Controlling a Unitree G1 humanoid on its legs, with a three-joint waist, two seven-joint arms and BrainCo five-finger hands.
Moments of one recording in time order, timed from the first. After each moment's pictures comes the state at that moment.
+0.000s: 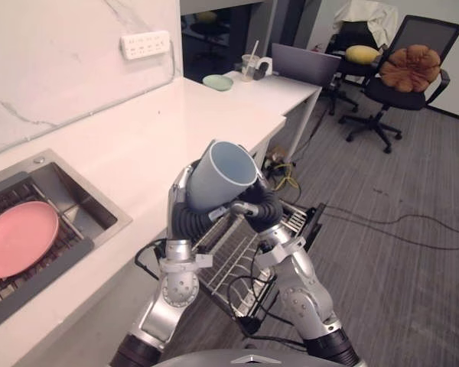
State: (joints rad) left arm 0.03 0.06 -0.41 -0.09 0.49 -0.36 0.61; right arm -0.01 -0.07 0.31 -0.29 0.70 -0.08 0.27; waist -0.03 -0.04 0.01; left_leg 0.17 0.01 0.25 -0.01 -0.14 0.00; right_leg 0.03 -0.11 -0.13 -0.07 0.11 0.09
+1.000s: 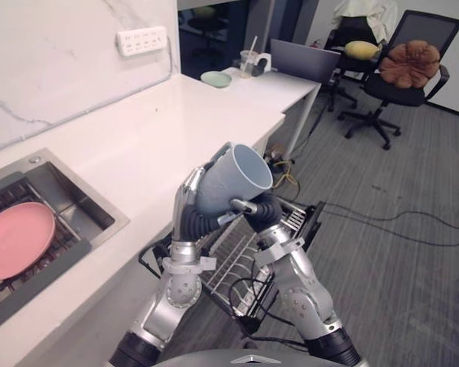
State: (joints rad) left arm 0.02 0.08 -0.44 -0.08 0.57 -0.36 0.61; right arm -0.01 -0.09 0.33 -0.28 0.70 -0.09 0.18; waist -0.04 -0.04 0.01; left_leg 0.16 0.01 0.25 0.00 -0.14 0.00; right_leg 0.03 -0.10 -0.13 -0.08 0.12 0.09
